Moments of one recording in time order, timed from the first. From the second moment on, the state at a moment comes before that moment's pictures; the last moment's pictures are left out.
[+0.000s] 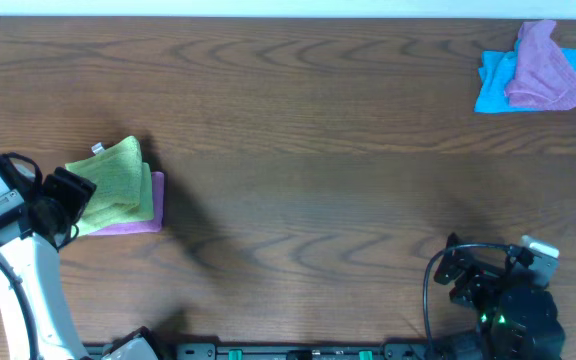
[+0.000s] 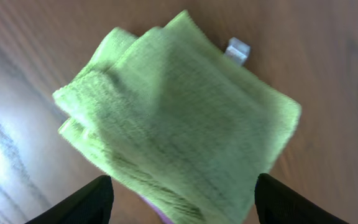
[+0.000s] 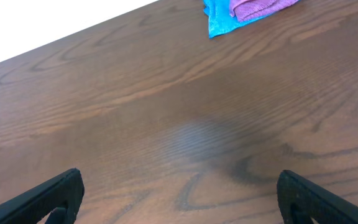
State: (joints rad) left arm 0.58 1.24 0.91 -0.71 0.24 -0.54; right arm 0.24 0.21 0.64 -0.98 0.33 0.49
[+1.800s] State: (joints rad) left arm -0.01 0.61 0.74 -0.51 0.03 -0.12; right arm 0.24 0.21 0.64 -0.98 0.33 0.49
